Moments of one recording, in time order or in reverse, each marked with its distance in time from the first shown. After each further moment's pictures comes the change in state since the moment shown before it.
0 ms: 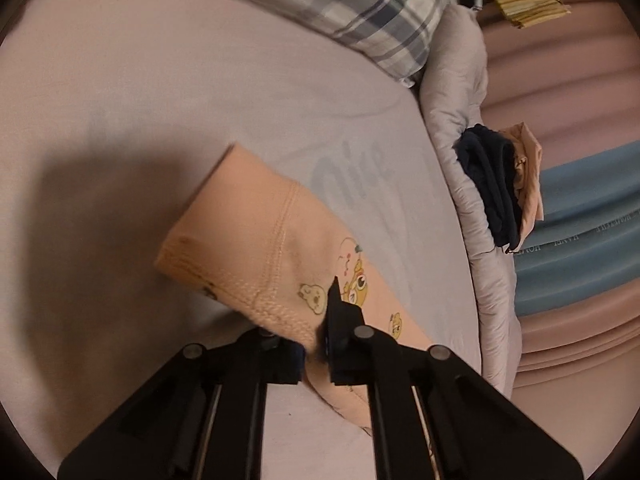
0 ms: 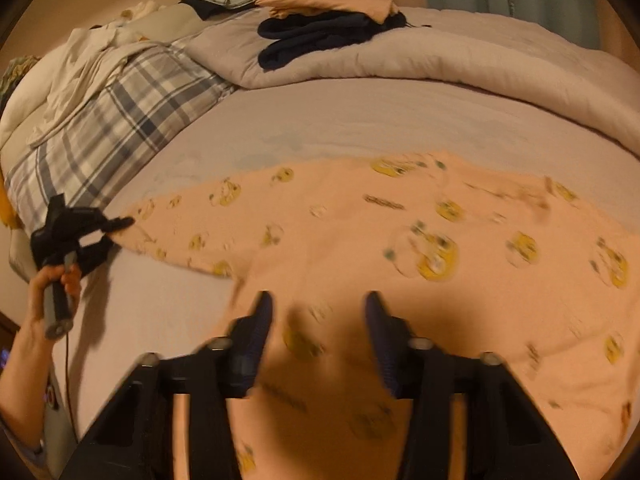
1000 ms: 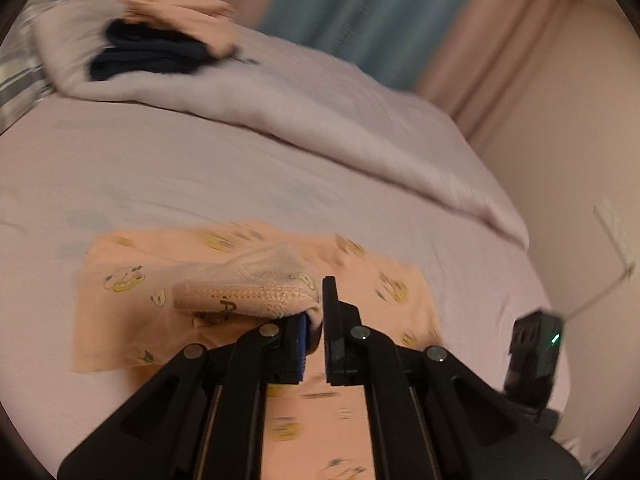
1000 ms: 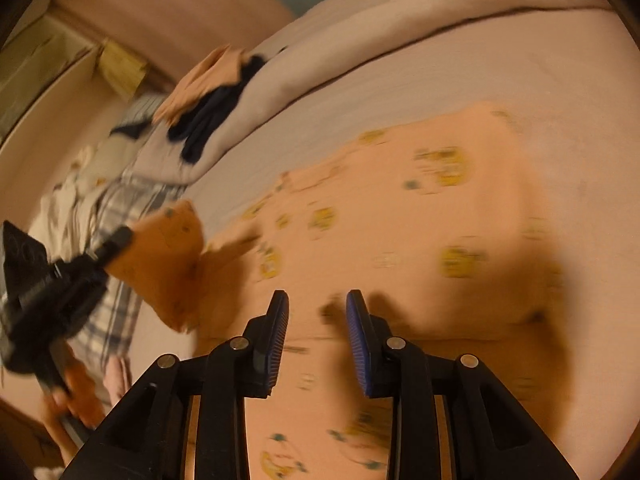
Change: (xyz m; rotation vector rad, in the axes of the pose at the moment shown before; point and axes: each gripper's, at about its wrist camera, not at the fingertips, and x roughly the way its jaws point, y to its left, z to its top) left arm 0.022 -0.292 -0.309 0.940 0.262 -0.237; right arm -0.093 -0.159 -0.068 0.534 -0.124 0.111
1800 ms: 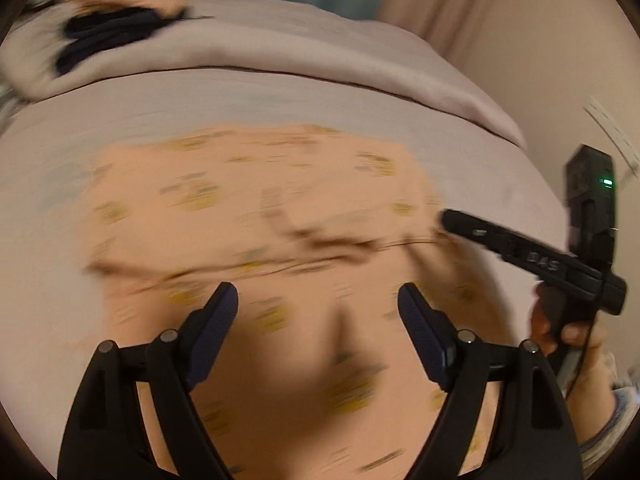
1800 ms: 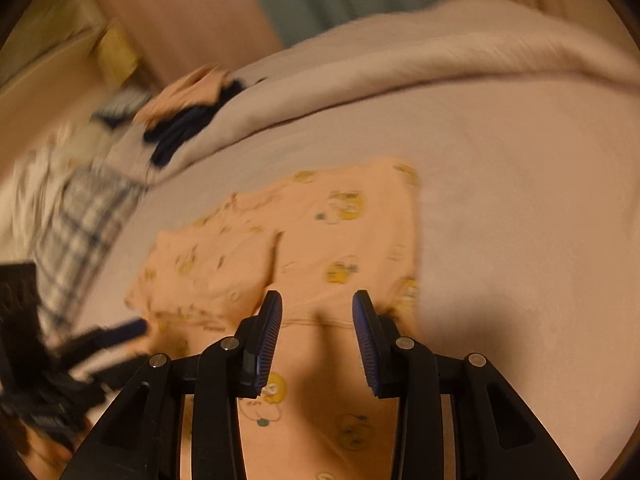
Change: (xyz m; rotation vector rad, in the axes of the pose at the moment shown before) left arm -0.004 0.014 -0.080 0.160 0.155 0.054; right arm -0.017 0.020 -0.016 -0.281 -0.094 -0.205
